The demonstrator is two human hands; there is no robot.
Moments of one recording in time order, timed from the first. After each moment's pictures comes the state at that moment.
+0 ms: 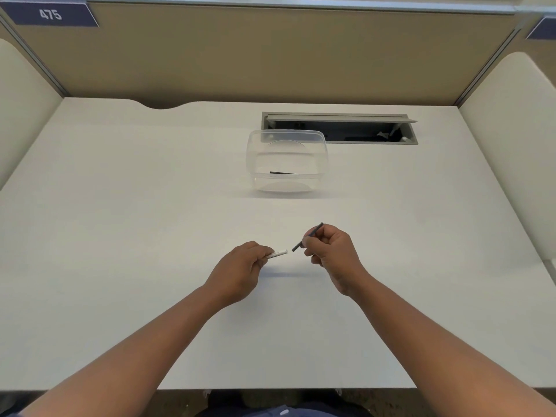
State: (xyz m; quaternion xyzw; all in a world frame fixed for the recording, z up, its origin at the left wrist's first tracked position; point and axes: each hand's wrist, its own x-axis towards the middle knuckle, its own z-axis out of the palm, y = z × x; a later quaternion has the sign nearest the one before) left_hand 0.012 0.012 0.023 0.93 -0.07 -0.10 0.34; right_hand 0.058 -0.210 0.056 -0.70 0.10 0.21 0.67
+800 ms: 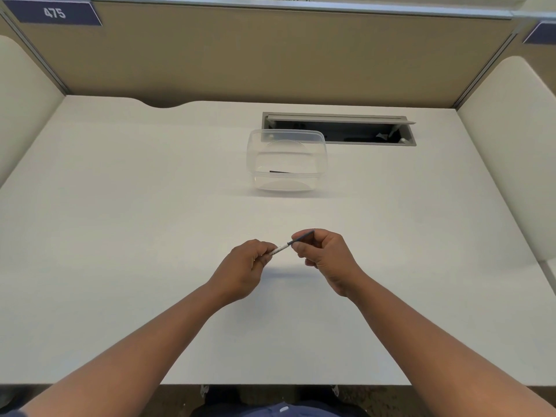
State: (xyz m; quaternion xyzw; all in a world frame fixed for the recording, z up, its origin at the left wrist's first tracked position) left_hand 0.007 0.001 0.034 0.90 -0.03 -0.10 0.43; right_hand 0.050 -0.207 0.057 -0.69 0.06 0.24 0.68
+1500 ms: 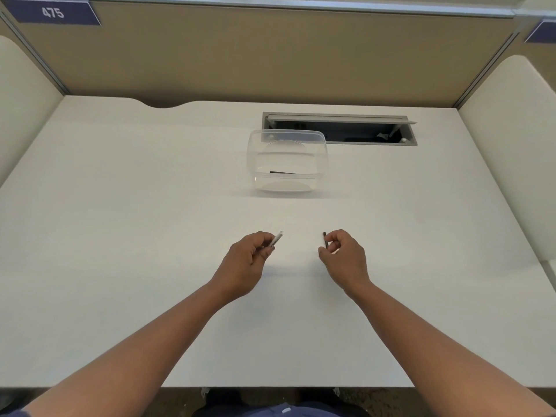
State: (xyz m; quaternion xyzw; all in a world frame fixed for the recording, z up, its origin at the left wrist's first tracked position) left_hand 0.011 -0.004 0.042 0.86 0.01 -0.06 0.51; right_hand 0.059 -0.235 0.013 -0.88 0.11 0.10 0.45
